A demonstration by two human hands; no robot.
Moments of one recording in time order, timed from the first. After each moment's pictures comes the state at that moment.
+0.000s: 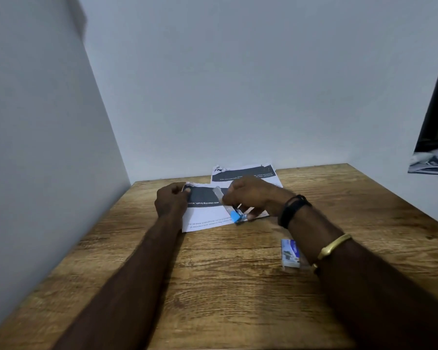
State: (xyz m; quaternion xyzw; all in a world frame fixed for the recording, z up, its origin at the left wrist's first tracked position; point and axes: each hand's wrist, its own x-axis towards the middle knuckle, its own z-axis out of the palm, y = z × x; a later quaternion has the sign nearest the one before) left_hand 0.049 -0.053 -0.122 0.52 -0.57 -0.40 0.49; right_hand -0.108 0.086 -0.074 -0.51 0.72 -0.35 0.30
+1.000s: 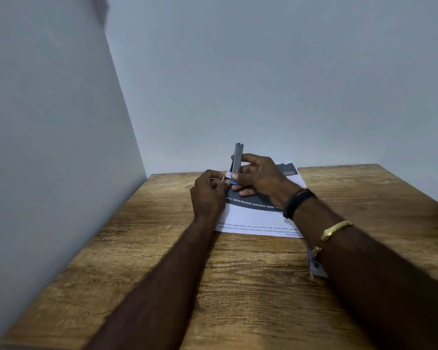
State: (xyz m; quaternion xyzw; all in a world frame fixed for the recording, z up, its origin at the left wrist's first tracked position) left_hand 0.025 -0.033 -0.126 0.40 -0.67 -0.34 0.52; right_hand -0.117 0.026 -0.091 -0.49 0.49 -0.60 0.39
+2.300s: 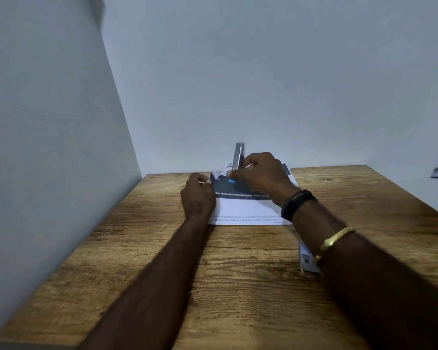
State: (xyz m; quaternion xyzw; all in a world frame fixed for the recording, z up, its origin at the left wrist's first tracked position) left_hand 0.029 -0.030 -0.119 0.50 -0.65 -0.29 0.49; right_hand -0.107 0.054 -0.068 -0.49 0.71 -0.49 0.10
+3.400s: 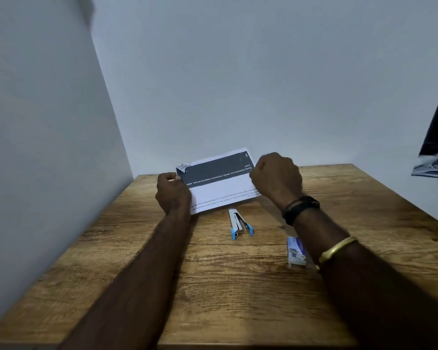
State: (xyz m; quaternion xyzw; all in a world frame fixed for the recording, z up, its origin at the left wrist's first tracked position) left_hand 0.045 -0.050 -0.116 0.56 -0.50 -0.32 0.58; right_hand -0.111 0.090 -0.067 -0.41 0.83 -0.37 -0.07
